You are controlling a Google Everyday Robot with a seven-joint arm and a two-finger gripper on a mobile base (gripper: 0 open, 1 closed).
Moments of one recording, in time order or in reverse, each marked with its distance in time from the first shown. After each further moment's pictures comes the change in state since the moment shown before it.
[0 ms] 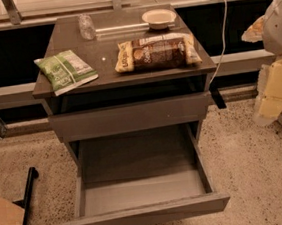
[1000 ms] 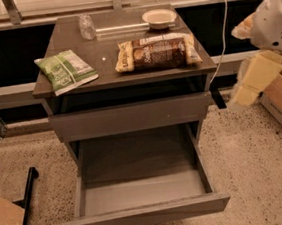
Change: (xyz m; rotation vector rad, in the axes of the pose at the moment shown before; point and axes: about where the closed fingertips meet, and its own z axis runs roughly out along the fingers) arm -0.022 -0.026 0.017 0.015 -0.171 0.095
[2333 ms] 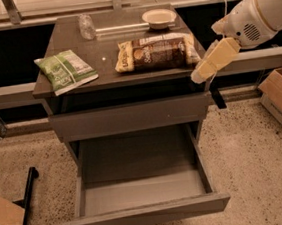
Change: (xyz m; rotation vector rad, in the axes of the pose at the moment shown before) arm -0.039 -0.081 0.059 0.009 -0.315 0.195
